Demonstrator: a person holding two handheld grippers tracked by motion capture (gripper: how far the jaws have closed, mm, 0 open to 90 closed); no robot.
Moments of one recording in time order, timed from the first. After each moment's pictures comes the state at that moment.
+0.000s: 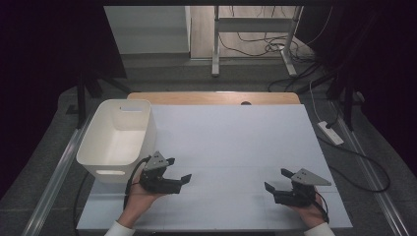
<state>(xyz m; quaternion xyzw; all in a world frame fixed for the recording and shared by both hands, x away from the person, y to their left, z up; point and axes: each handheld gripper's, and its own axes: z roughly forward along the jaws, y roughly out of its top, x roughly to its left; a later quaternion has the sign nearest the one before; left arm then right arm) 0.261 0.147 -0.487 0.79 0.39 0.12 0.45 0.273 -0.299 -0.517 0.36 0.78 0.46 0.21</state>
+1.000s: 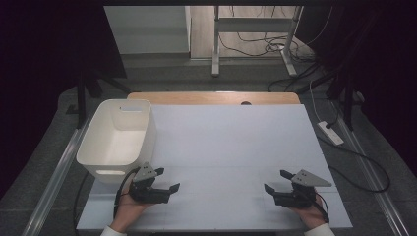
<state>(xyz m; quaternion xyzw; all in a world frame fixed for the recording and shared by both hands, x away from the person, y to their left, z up) 0.245 0.175 -0.517 0.80 0.40 0.12 0.44 0.271 -0.299 -0.517 0.36 0.78 0.47 0.20</state>
